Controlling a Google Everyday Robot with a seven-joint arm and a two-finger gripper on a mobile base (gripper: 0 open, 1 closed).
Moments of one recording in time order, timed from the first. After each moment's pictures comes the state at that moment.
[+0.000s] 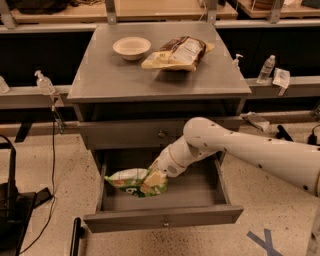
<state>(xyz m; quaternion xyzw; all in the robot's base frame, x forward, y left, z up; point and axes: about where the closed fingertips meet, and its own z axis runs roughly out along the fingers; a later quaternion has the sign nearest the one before) 0.537 0.022 0.591 -0.58 0.74 0.27 0.20</state>
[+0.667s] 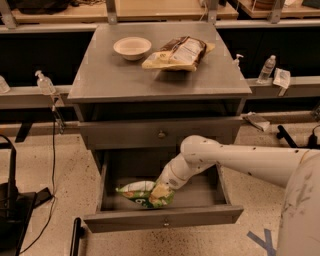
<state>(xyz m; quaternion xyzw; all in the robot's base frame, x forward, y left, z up) 0.540 -0.001 0.504 -0.56 0.78 0.23 0.16</state>
